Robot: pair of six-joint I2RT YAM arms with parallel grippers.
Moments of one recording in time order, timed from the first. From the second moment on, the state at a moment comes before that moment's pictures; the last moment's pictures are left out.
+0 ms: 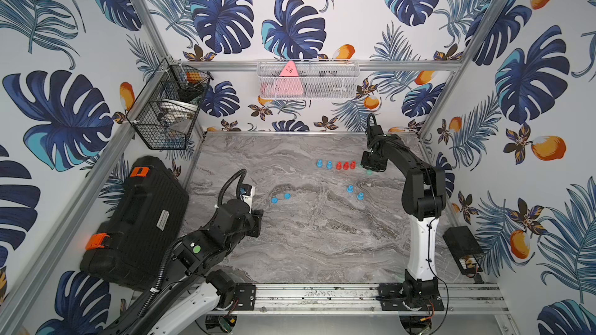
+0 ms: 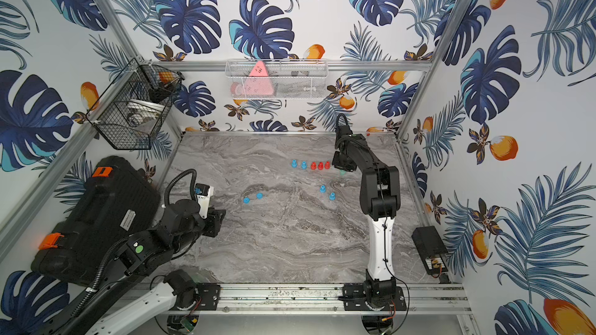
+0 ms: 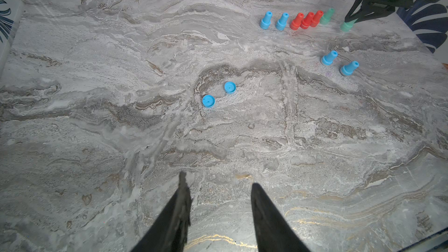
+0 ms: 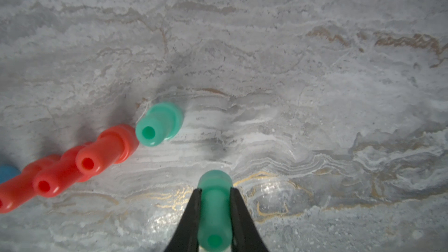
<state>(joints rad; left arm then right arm) -0.57 0.65 0.77 -0.80 -0.25 -0.36 0.15 2.26 1.93 -0.95 0.17 0.44</state>
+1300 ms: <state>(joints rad) -0.57 0.66 0.77 -0.80 -0.25 -0.36 0.10 2.46 2.19 -0.98 0.17 0.45</state>
